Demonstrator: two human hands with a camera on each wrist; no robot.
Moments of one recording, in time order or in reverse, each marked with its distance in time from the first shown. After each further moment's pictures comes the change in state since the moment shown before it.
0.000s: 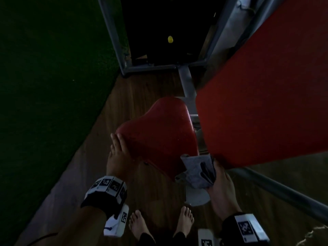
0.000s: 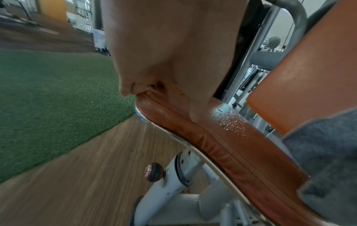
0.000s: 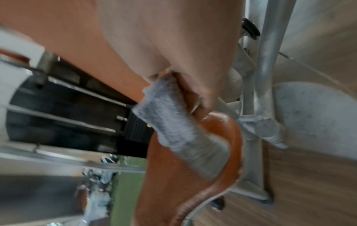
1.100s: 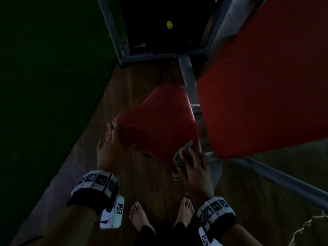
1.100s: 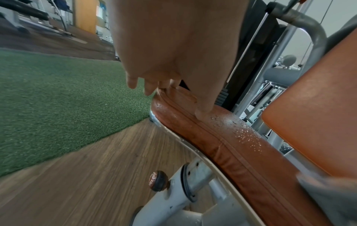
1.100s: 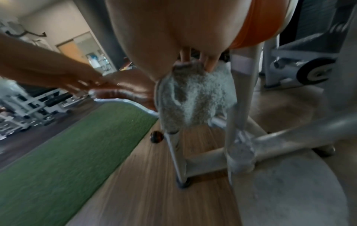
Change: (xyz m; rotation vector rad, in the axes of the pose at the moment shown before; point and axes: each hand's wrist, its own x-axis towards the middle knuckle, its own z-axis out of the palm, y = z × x) left_hand 0.015 -0.030 0.013 -0.063 0.205 0.085; right_hand 0.040 0.075 0.014 -1.466 -0.094 -0.791
